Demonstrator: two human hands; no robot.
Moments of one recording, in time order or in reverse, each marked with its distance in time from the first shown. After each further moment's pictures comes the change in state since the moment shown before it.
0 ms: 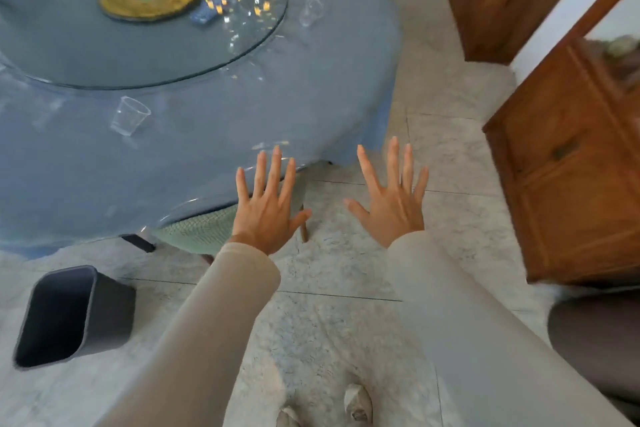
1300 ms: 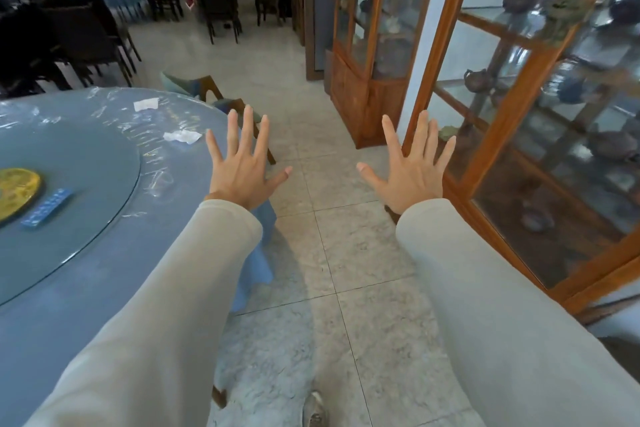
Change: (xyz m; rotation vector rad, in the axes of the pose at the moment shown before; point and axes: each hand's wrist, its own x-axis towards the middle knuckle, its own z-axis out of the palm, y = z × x) left_hand 0.395 0.288 -0.258 0.025 0.379 0.192; right_hand 0.230 0.431 -0.209 -0.155 0.426 0.372
